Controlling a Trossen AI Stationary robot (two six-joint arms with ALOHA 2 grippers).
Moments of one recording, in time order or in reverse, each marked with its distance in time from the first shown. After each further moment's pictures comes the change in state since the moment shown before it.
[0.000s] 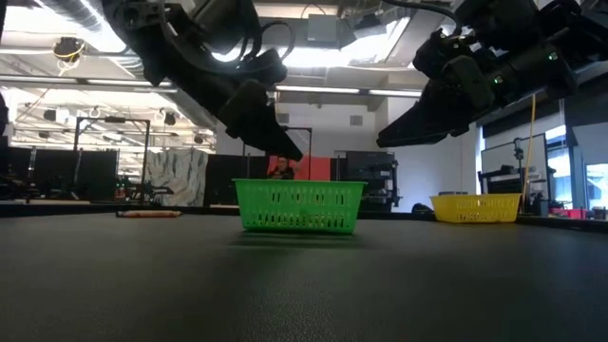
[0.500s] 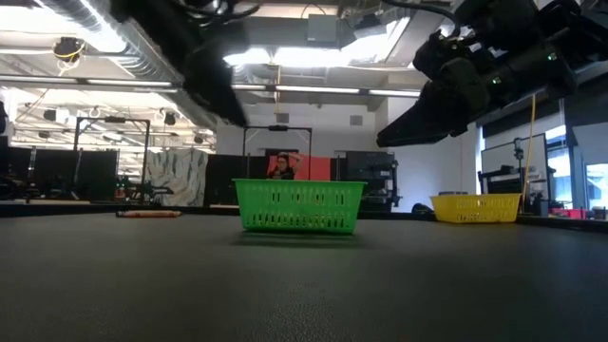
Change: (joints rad) left arm 0.019 -0.284 0.103 -0.595 -0.144 -0.177; right arm 0.000 0.000 0.000 0.001 0.030 0.000
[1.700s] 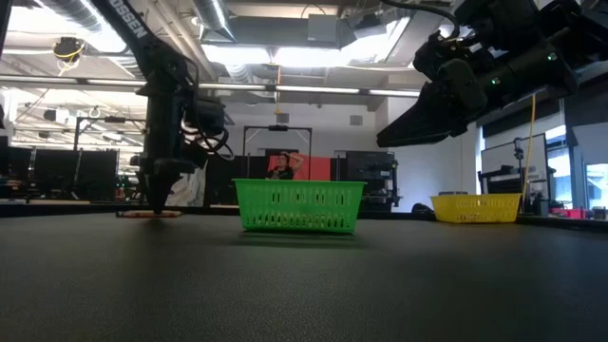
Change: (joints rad) left arm 0.670 0.296 -0.001 -0.401 0.136 0.092; right arm 0.000 0.000 0.000 -0.001 0.020 0.010
